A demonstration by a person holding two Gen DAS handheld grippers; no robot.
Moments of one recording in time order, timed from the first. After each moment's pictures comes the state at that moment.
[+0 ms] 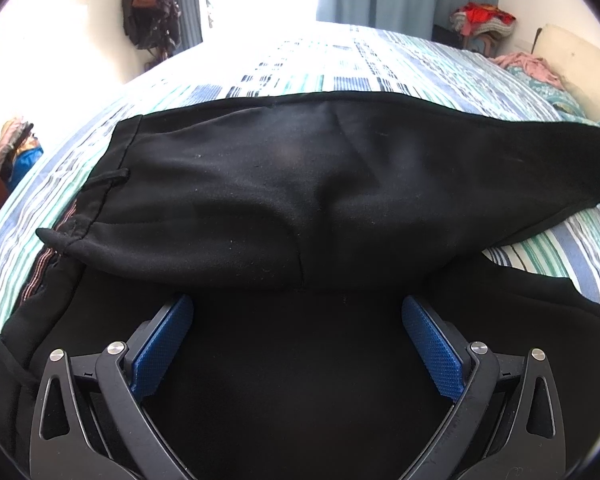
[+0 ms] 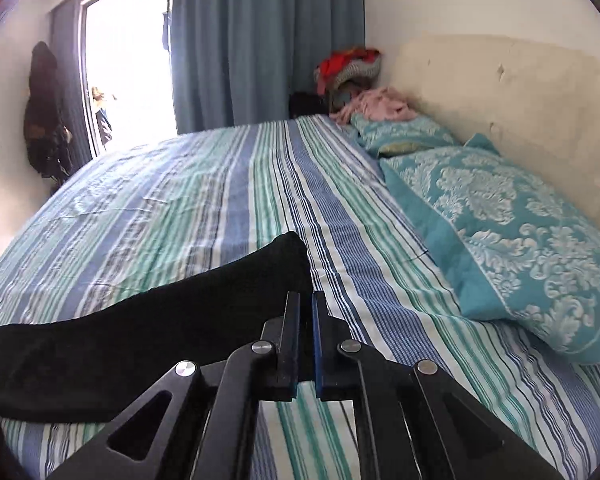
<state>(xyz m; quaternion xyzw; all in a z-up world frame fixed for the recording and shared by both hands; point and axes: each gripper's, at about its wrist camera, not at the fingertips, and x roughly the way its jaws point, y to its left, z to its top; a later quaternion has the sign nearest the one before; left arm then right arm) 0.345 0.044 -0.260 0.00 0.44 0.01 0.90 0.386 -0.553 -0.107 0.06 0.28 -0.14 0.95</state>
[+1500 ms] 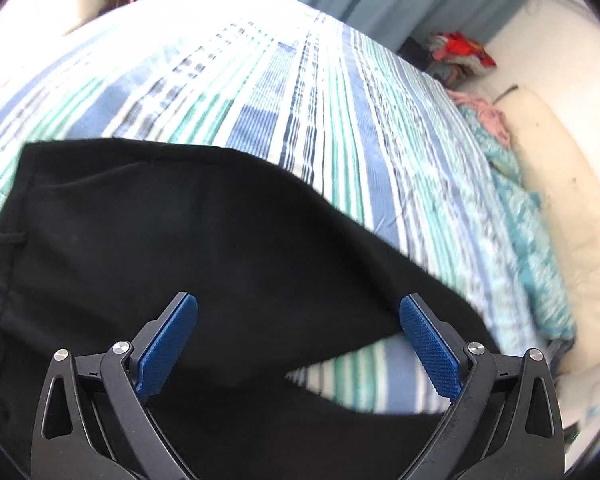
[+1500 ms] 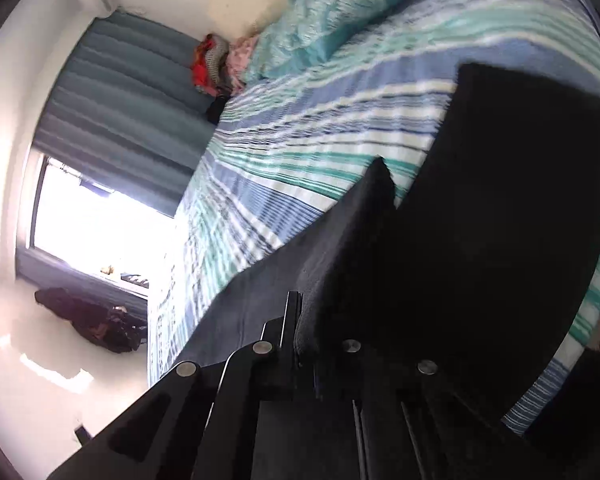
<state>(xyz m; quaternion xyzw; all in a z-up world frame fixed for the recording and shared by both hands) 0.448 0.020 -0.174 -0.22 0.51 -0.11 0.82 0.130 -0.491 -0.212 0.51 0.23 -0.14 0.82</state>
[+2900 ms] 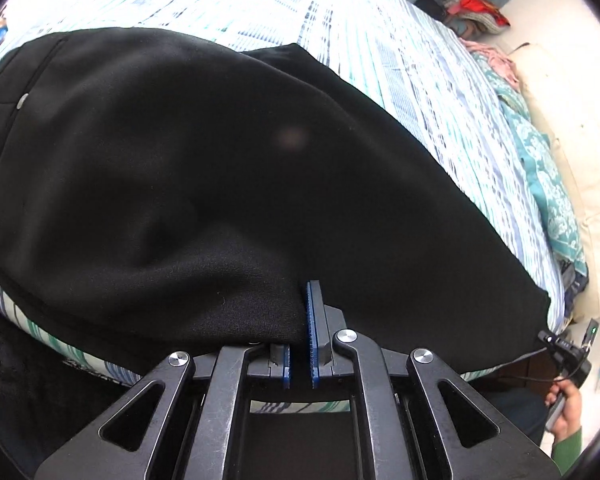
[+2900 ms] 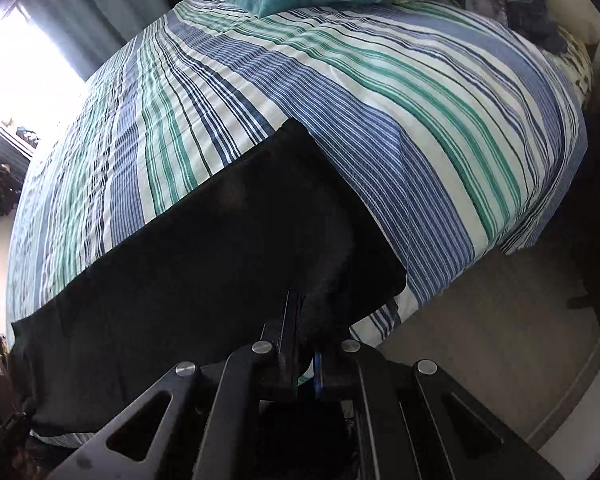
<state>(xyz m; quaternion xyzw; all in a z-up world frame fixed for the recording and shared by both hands) 0.215 -0.004 -0.204 -0.17 0.57 -0.09 0.80 0.088 -0.600 -0.236 0.28 0.50 -0.21 0.79</state>
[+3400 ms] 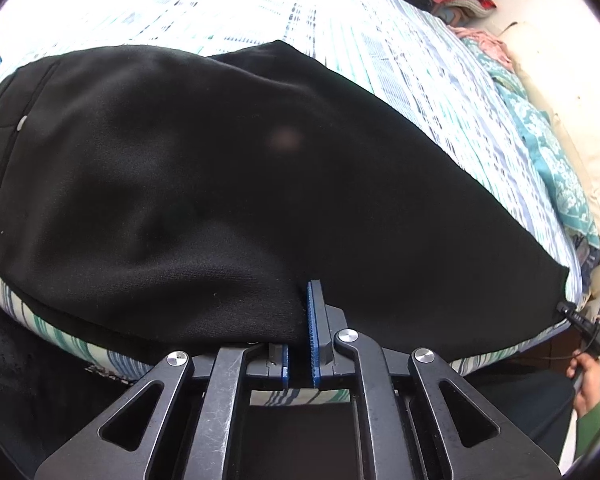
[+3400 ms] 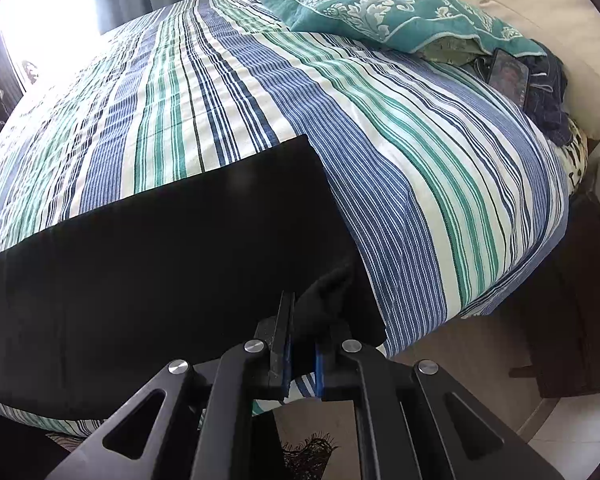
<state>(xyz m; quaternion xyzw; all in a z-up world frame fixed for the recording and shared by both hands) 0.200 -0.028 -0.203 -0.12 0.56 -0.09 0.82 0.104 -0.586 -0.237 0.13 0.51 -0.23 0.82</state>
